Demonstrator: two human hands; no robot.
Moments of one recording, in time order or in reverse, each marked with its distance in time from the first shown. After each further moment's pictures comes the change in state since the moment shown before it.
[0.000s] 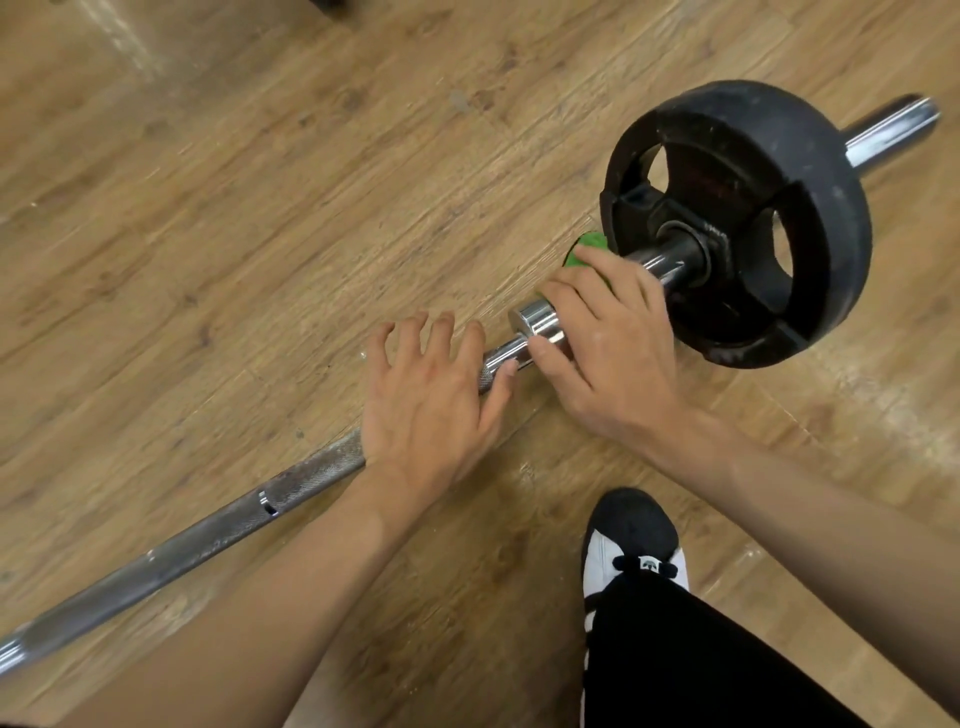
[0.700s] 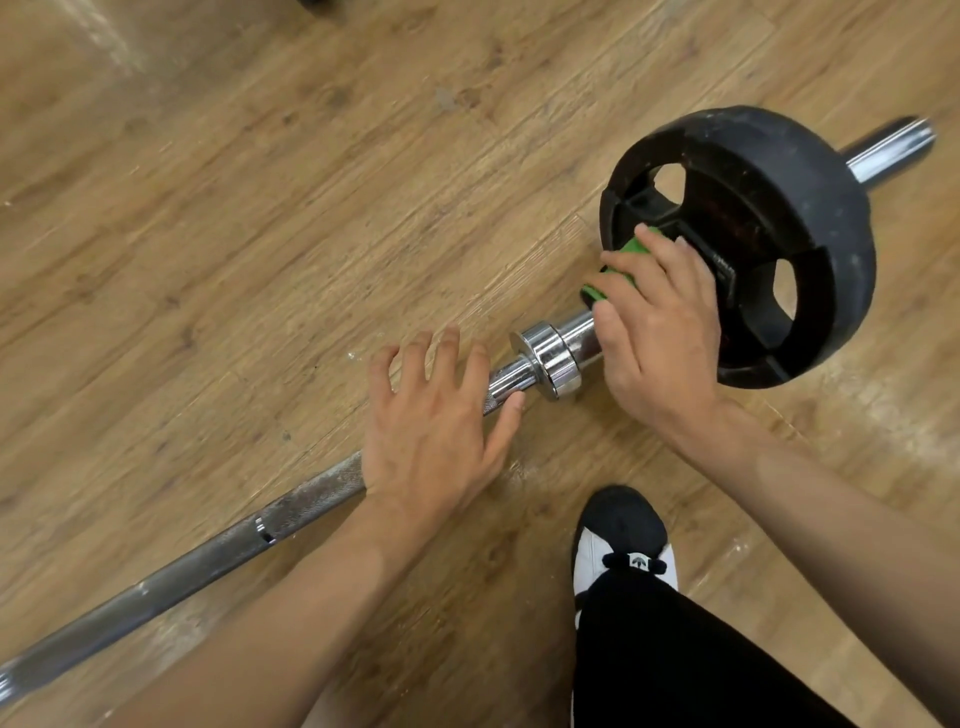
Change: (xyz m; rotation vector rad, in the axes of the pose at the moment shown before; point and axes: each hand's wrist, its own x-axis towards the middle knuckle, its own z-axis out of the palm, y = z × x) left_hand -0.017 0.012 0.004 0.020 -0.006 0.041; right_hand -0.015 0.031 -0.011 -0.009 0.103 0.177
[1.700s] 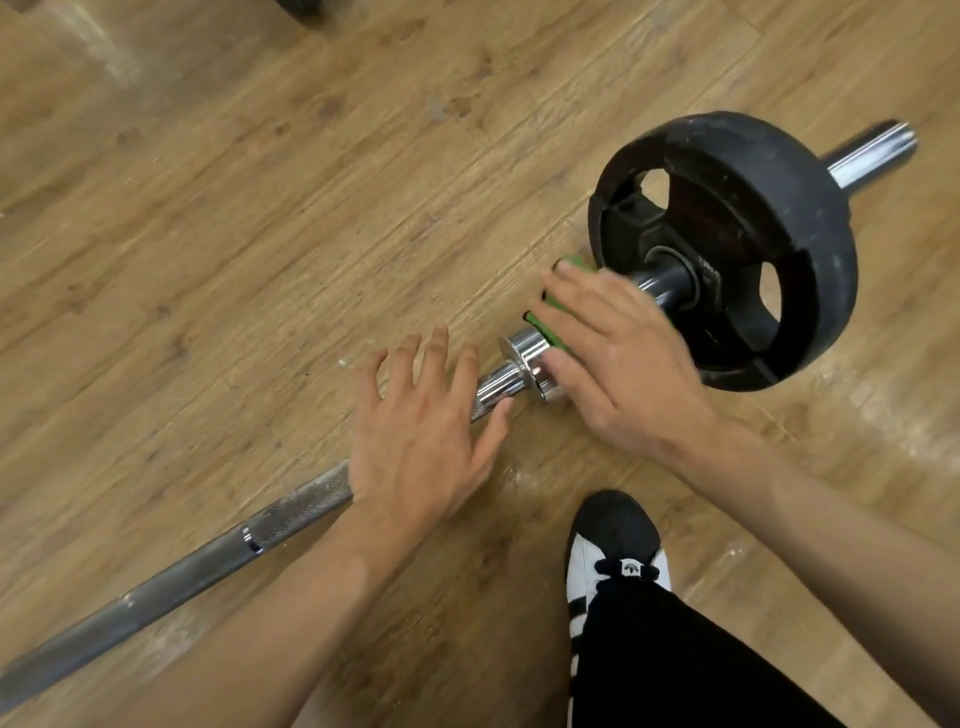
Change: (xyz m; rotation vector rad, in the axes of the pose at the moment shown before) left_hand 0.000 0.000 -0.001 0.025 0.032 0.005; right_hand -0.002 -0.018 -0.017 0.080 -0.232 -0.165
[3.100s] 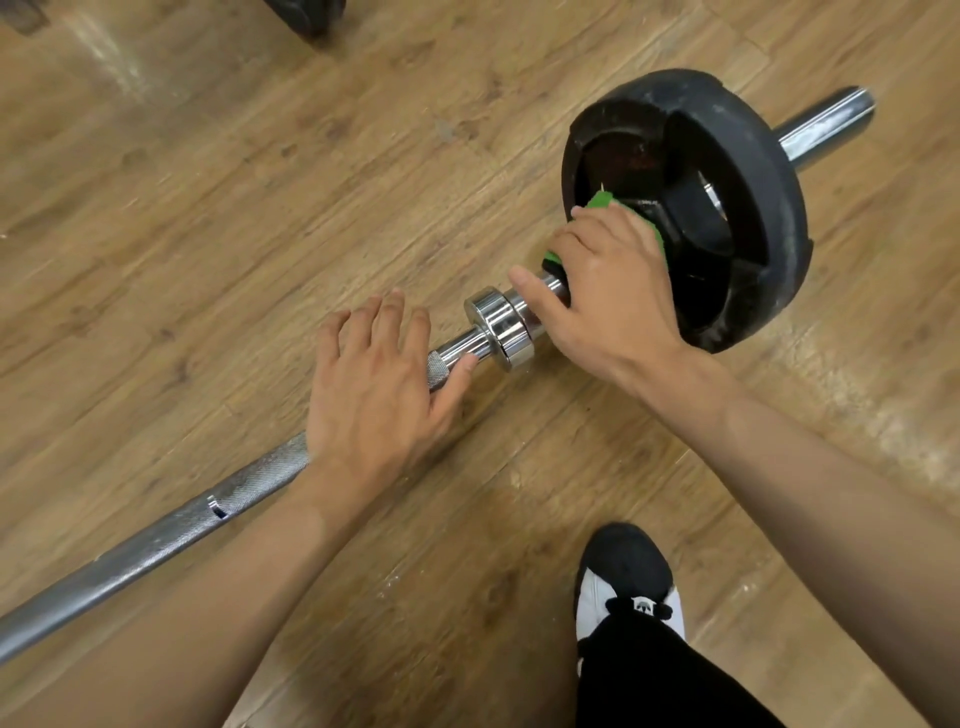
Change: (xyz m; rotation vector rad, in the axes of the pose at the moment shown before) left_hand 0.053 -0.050 0.003 -0.001 0.035 -0.041; right_hand 0.085 0.024 0.022 -0.150 0.138 0.133
